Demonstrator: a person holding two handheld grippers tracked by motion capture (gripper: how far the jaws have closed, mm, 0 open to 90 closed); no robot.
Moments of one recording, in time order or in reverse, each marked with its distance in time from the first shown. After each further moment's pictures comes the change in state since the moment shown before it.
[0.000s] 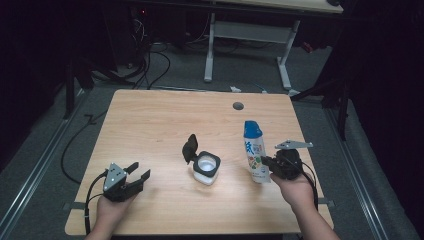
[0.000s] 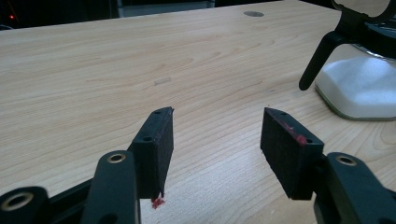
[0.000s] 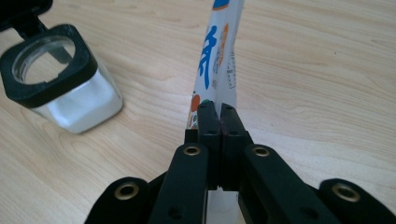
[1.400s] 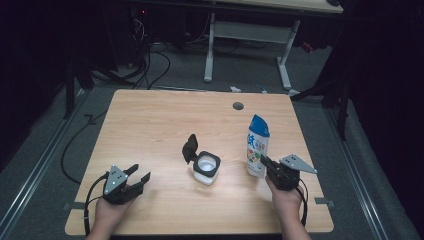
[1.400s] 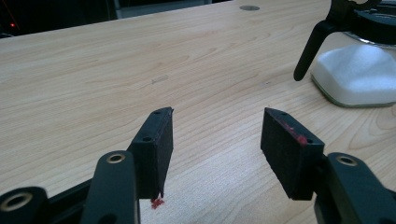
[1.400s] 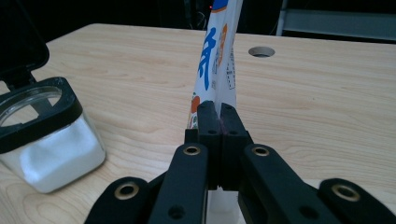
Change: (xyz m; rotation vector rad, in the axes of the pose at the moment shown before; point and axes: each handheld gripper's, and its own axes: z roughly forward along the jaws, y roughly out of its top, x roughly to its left) left arm -0.006 -0.001 -0.005 0.011 -0.003 0.054; right arm 0.003 -0.048 0.022 -0.382 -0.061 0.043
